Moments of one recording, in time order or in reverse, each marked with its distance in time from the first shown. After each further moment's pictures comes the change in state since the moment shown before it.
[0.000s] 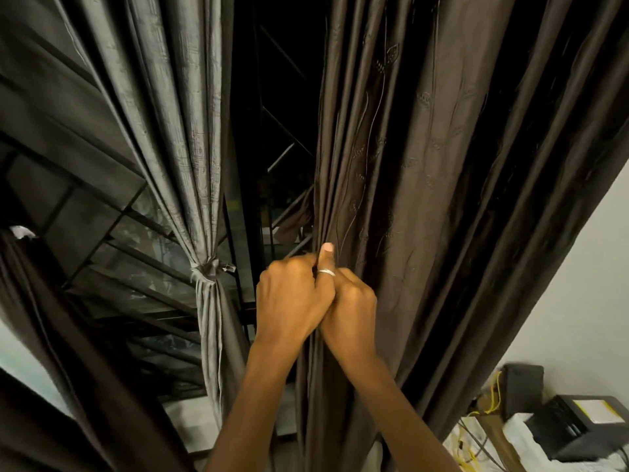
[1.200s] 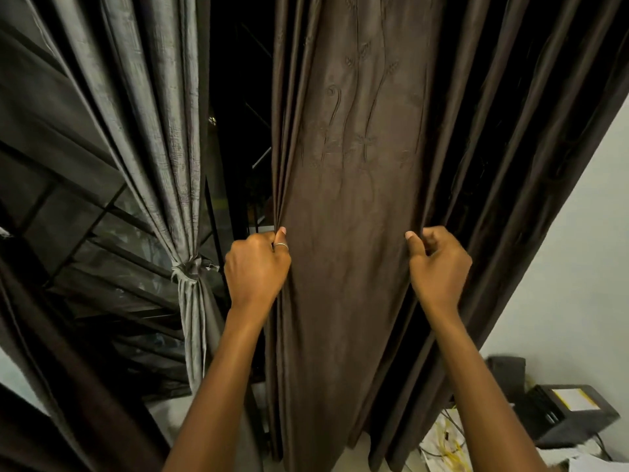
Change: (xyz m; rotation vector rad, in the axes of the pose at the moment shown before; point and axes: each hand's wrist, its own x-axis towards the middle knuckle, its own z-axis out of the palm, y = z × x) left_hand 0.035 -0.035 0.021 0.029 0.126 -0.113; right_hand 0.061 0.095 -0.104 -0.125 0.289 0.276
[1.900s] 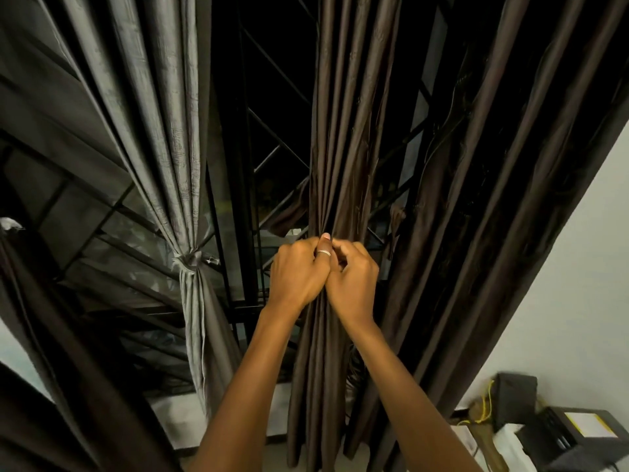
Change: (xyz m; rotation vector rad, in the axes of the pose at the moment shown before) left_hand -0.015 0.046 0.042 -0.202 -0.189 0.053; right_hand -0.052 -0.049 0.065 0.294 -0.251 -0.117
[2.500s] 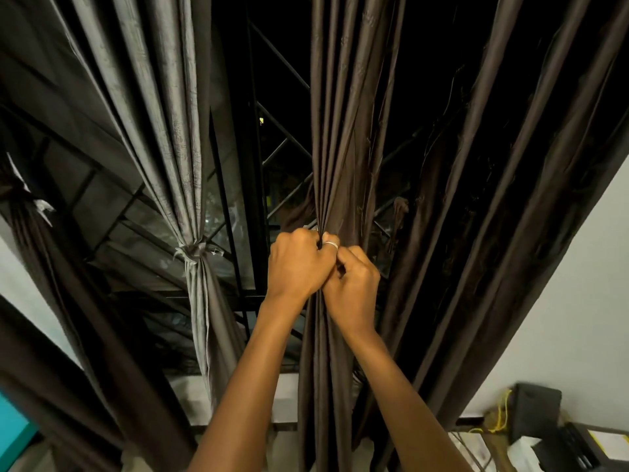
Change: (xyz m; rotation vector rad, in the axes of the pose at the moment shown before) left_hand -0.014 0.036 -0.004 0.144 0.081 -0.047; right_hand -0.017 0.006 -0.025 0.075 -0.045 -0.076
